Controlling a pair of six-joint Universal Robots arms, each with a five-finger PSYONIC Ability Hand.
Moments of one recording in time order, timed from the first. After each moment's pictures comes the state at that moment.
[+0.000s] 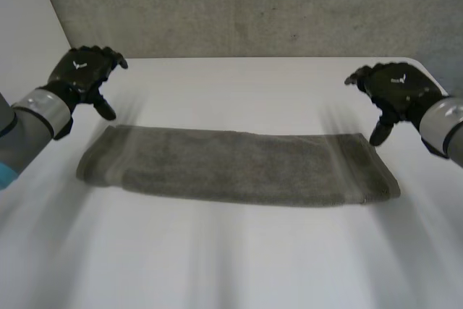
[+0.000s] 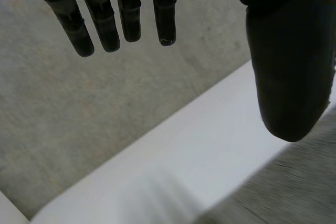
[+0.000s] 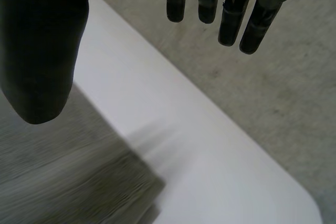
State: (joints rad) left arm 4.63 -2.04 -1.39 3.37 -1.15 3.40; right arm 1.68 -1.27 1.47 0.05 1.19 2.66; left_hand 0.34 0.32 0.32 0.33 0.11; right_hand 0.23 0.24 0.25 0.26 0.06
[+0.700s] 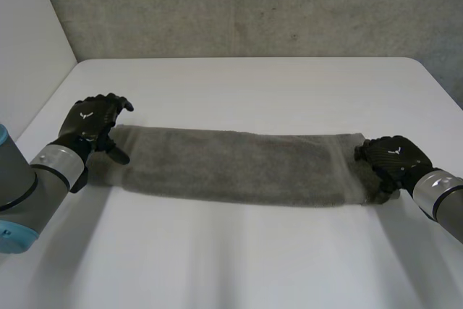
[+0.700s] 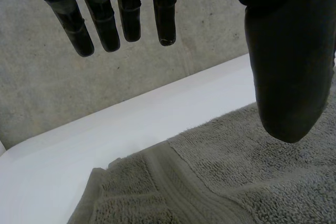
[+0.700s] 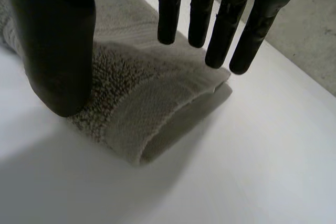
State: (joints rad) left arm 4.60 -1.97 -1.77 3.61 -1.27 3.23; right arm 1.58 -1.14 1.79 -0.19 1.17 2.56; left_hand 0.34 0.32 0.32 0.33 0.11; right_hand 0.48 0.49 0.49 0.49 0.33
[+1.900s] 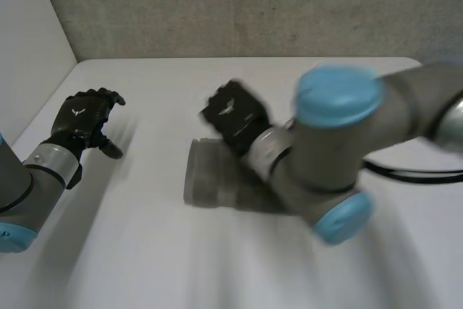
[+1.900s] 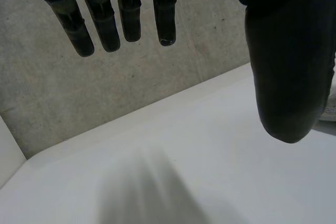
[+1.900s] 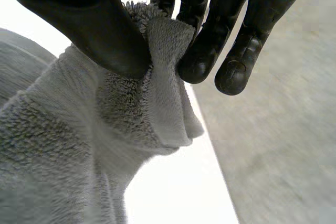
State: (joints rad) left arm 4.63 -1.96 -1.80 3.70 -1.27 3.23; right arm 2.34 -0.91 1.08 -0.02 1.45 2.37; left_hand 0.34 0.32 0.32 0.33 0.11; right_hand 1.31 1.31 1.32 1.34 1.16
